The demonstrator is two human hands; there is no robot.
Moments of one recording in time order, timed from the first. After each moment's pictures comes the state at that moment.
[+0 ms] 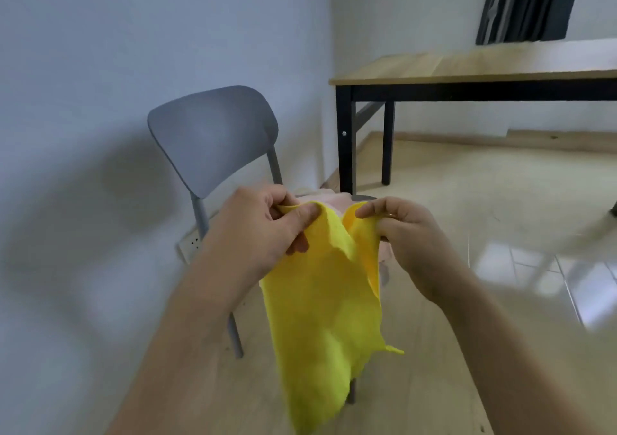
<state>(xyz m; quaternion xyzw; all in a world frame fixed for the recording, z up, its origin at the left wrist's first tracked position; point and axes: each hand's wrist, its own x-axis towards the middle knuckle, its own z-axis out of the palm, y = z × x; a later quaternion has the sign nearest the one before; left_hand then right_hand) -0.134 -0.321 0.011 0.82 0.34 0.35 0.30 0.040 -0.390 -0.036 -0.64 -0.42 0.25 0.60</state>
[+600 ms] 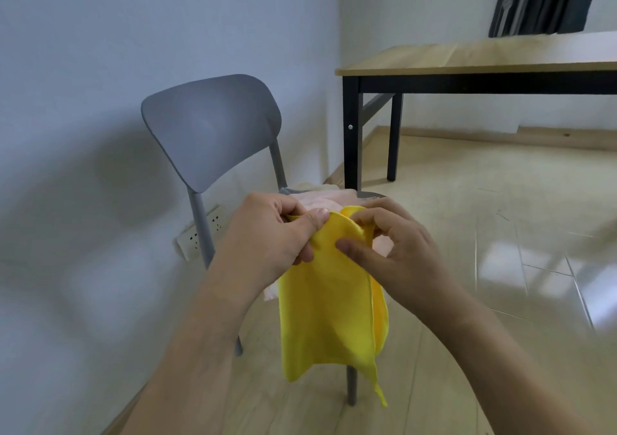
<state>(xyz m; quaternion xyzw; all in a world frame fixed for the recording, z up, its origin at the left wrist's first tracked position) -0.116 -0.305 -0.011 0.79 0.39 0.34 0.33 0.039 -0.378 -0.066 -0.61 -0.61 0.04 0.51</state>
